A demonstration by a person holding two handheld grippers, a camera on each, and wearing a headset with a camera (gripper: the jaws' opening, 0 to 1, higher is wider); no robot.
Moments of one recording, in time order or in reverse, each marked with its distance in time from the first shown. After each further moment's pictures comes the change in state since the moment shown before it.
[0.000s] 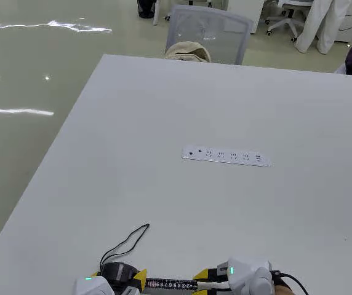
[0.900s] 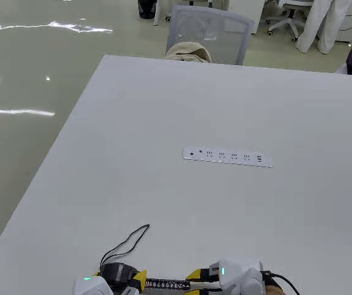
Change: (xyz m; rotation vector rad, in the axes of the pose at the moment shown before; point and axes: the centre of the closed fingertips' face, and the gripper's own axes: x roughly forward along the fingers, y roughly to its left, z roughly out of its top) left arm -0.001 0.002 0.001 -0.018 0.004 -0.010; right arm 0.016 0.000 0.010 -0.016 -0.014 0.002
